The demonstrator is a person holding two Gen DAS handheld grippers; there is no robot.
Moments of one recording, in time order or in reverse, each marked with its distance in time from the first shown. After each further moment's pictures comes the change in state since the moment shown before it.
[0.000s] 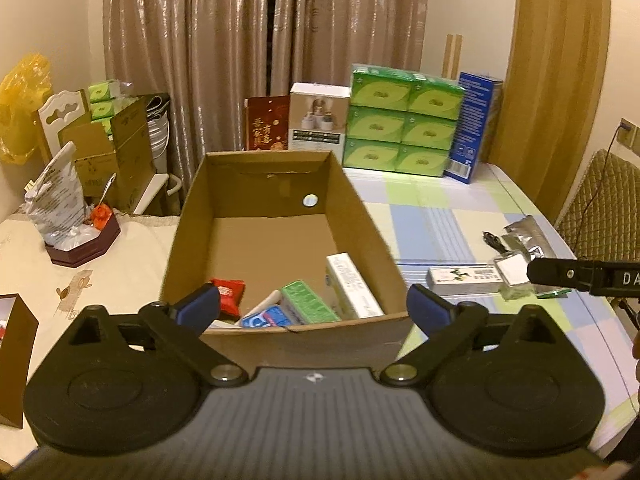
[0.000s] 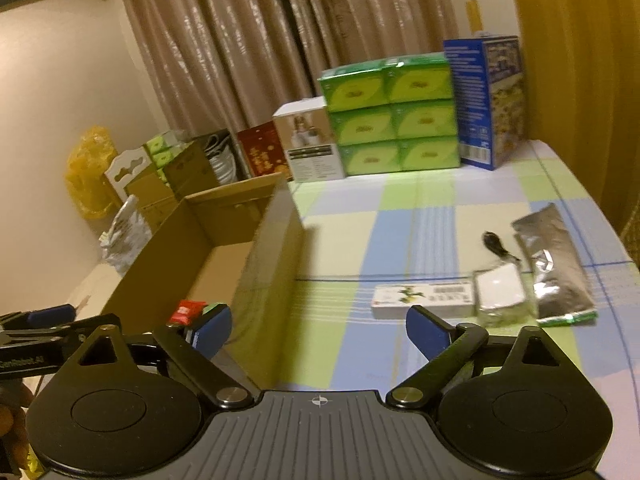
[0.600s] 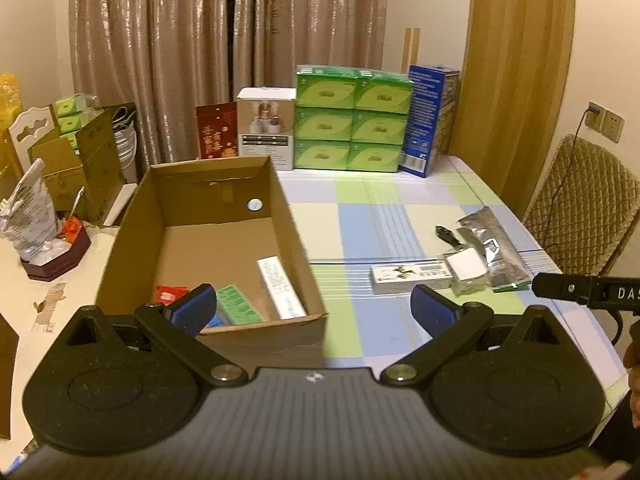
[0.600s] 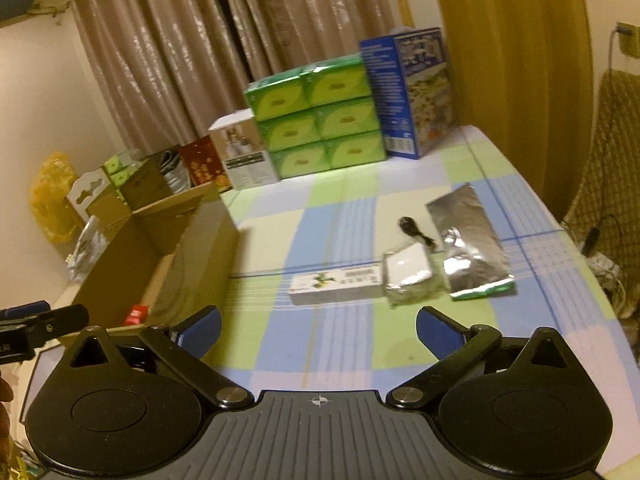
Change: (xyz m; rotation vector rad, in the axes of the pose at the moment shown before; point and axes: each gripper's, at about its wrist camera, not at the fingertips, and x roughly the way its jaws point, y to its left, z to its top) left arm -0.006 -0.064 0.002 0.056 0.004 -0.070; right arm -0.050 -0.070 -0.012 0.094 -0.015 -0.102
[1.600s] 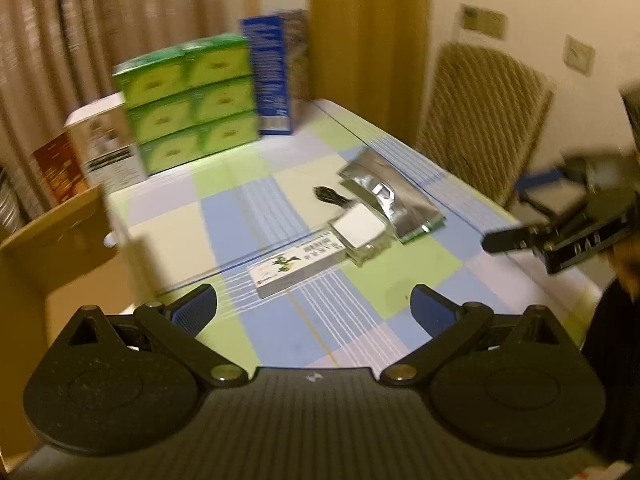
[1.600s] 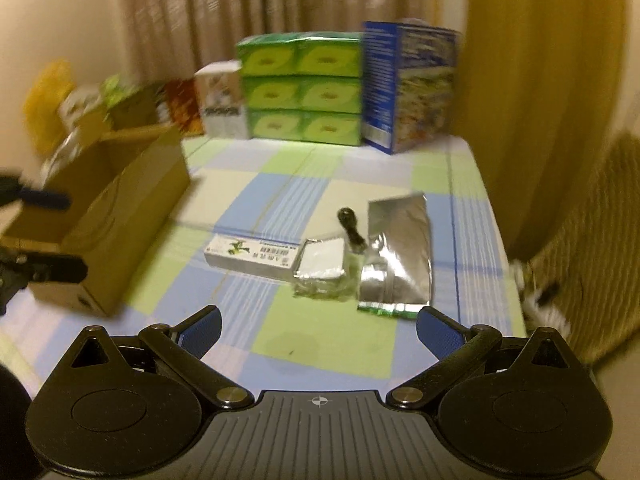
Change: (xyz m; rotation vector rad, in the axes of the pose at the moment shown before) left arm 0.081 -0.089 0.022 0.385 0.129 -0.308; right arm 0.013 -0.067 0.021 -0.325 0.109 -0.054
